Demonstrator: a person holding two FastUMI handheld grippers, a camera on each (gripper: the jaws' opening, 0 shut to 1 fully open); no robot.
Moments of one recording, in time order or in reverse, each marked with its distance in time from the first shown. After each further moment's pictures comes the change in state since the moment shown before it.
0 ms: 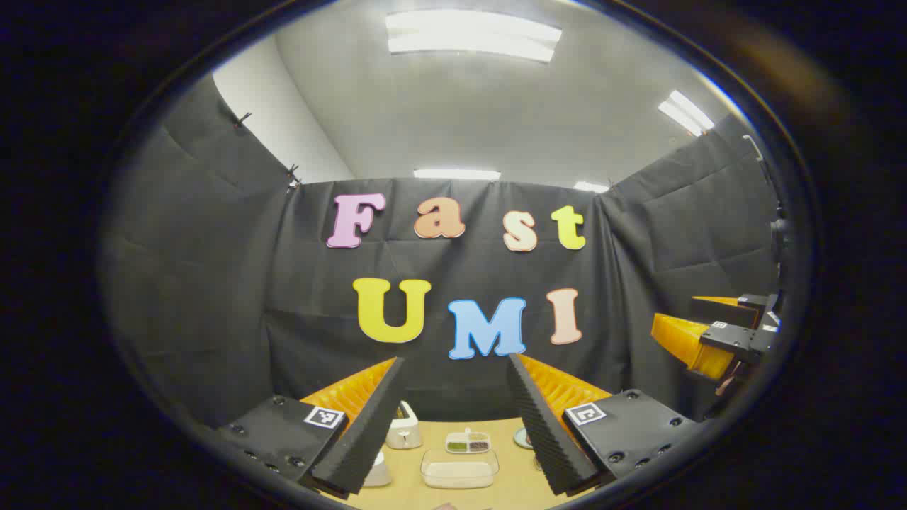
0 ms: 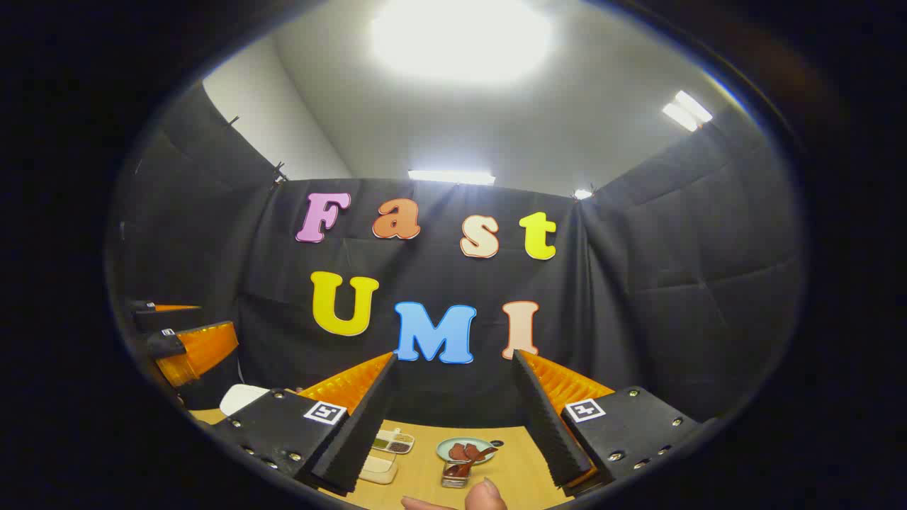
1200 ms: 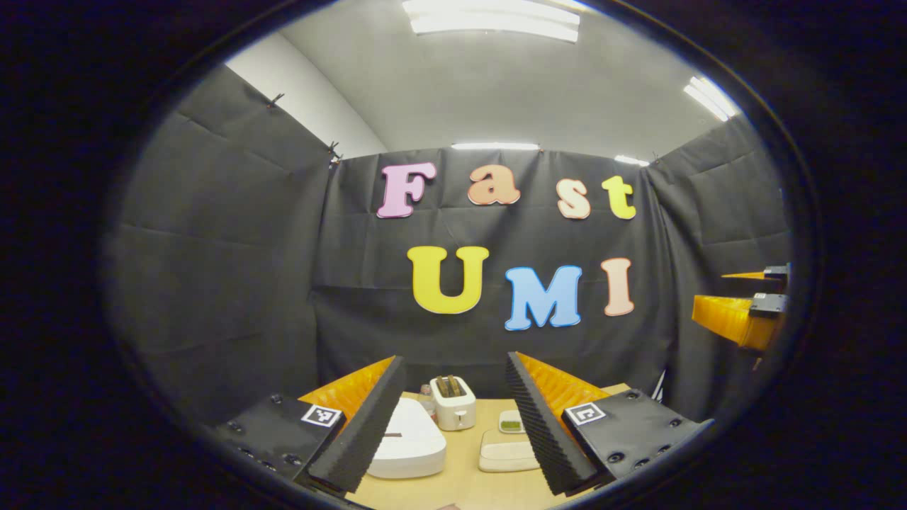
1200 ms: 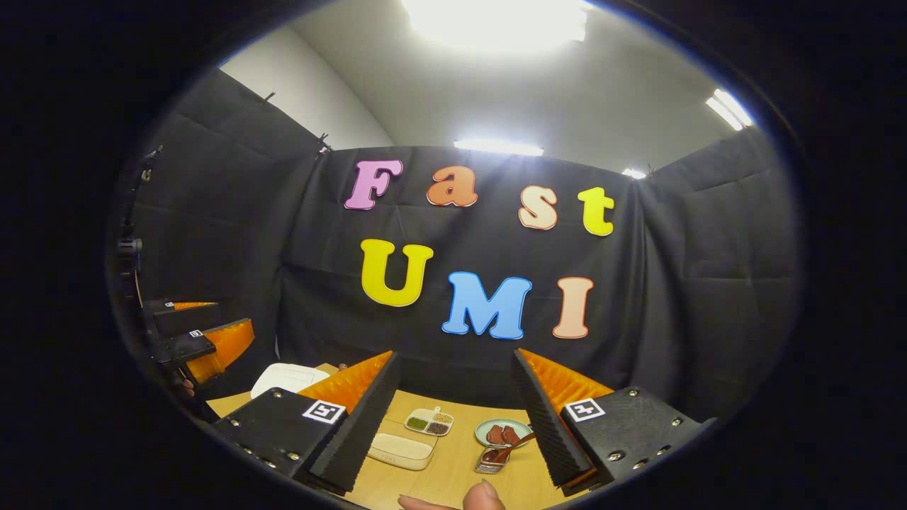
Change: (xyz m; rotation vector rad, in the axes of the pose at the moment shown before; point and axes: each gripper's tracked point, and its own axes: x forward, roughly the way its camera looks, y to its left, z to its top) left arm 0.005 0.117 -0.055 0.047 0.120 0.178; right arm 0.014 0.091 -0.018 0.013 0.114 0.206
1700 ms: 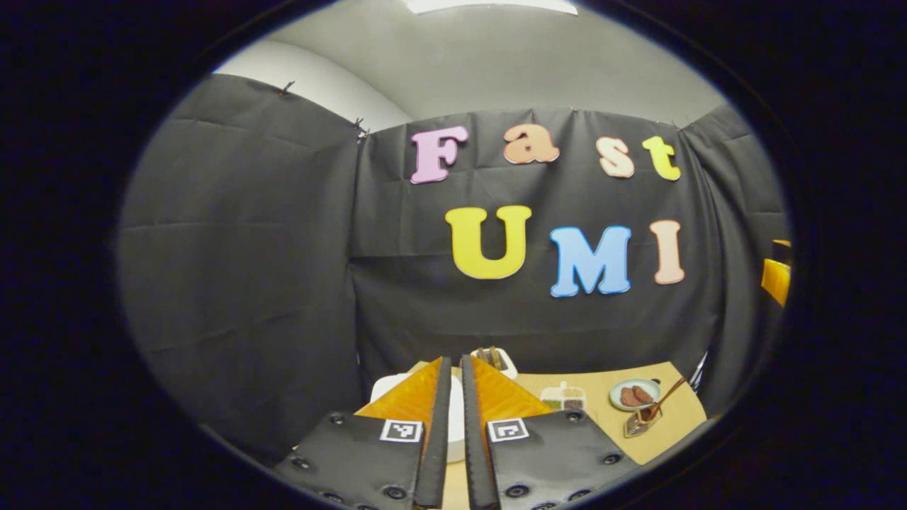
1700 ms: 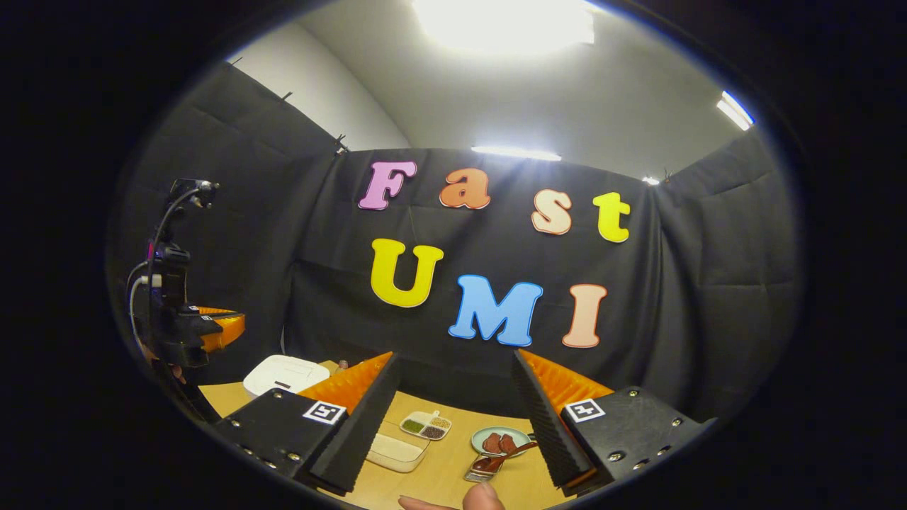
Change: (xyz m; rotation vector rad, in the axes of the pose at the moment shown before) left arm 0.039 0.024 -0.070 0.044 0.184 0.200; right arm 0.013 -0.009 -0.032 -0.039 0.001 0.085
